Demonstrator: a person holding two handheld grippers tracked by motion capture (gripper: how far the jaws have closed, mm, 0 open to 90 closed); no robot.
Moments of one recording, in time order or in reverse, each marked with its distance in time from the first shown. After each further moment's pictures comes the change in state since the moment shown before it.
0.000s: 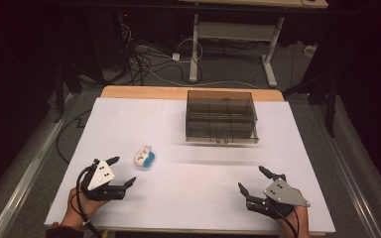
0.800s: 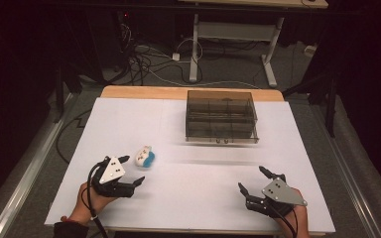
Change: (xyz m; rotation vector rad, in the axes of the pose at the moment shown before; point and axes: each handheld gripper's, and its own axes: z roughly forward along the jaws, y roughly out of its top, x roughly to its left) left arm -0.004 0.016 0.022 0.046 -0.056 0.008; right arm 0.000 -0.003 0.004 0.030 -0.019 -0.011
